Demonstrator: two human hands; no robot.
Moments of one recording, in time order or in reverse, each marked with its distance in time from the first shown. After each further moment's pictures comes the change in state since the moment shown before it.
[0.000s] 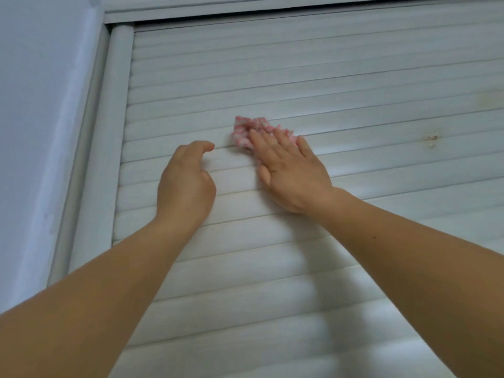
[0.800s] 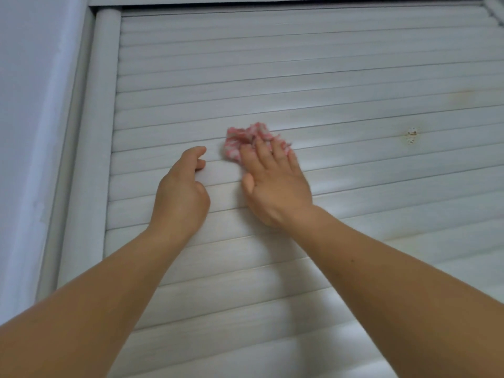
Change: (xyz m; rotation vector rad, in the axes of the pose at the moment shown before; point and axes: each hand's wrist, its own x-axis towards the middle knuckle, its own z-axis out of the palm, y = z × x) left_hand -0.024 -0.011 -0.001 -0.152 -0.121 -0.047; right_hand -0.027 -0.036 0.003 0.075 -0.033 0.139
